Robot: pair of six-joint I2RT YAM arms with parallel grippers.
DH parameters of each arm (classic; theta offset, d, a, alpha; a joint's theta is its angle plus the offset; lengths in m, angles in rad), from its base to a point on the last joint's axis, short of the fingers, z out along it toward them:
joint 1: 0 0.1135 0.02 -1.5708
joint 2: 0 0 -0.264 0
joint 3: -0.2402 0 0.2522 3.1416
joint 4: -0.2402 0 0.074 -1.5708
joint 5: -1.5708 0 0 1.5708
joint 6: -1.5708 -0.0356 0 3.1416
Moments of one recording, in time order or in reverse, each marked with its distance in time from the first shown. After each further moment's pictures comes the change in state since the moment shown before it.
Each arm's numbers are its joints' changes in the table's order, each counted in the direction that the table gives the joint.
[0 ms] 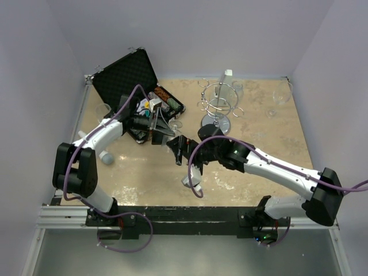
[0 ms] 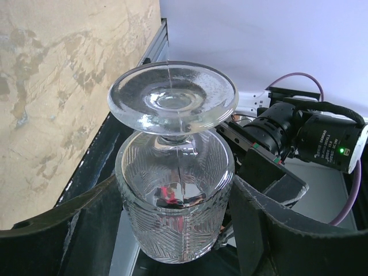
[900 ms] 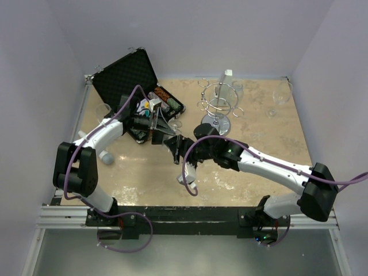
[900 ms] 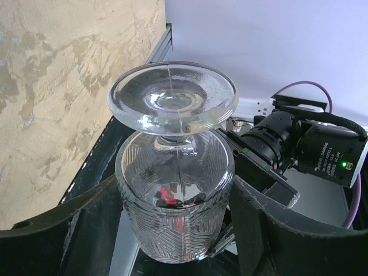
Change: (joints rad) left arm 0.000 0.013 0.000 0.006 0.026 0.014; right arm 0.005 0.082 0.000 0.120 -0.005 0.016
